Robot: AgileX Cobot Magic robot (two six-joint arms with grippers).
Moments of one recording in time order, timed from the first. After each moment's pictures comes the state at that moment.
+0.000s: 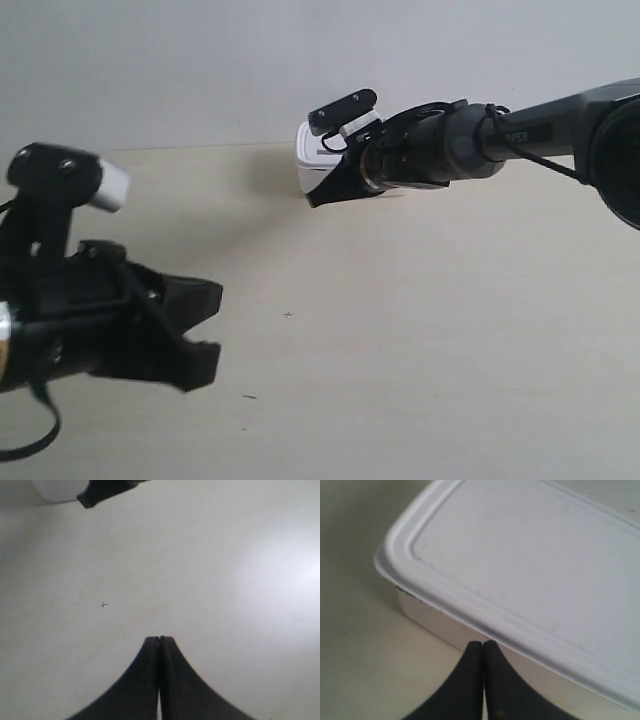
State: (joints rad) left arm -0.69 1.16 -0.50 1.75 0.04 -2.02; right arm 0.45 2.36 -1.65 -1.16 0.19 1.00
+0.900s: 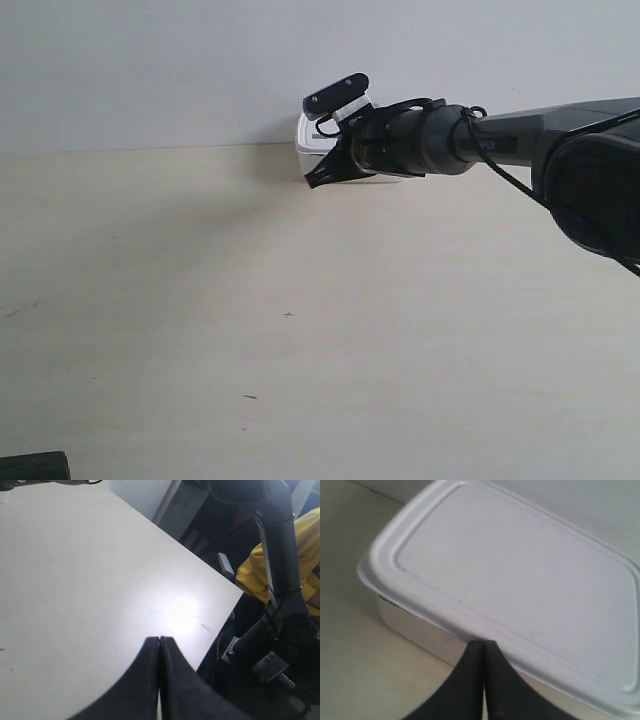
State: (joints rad) left arm -0.73 0.35 -0.10 1.65 -0.23 -2.12; right arm 0.45 2.48 -1.87 -1.17 0.29 0.96
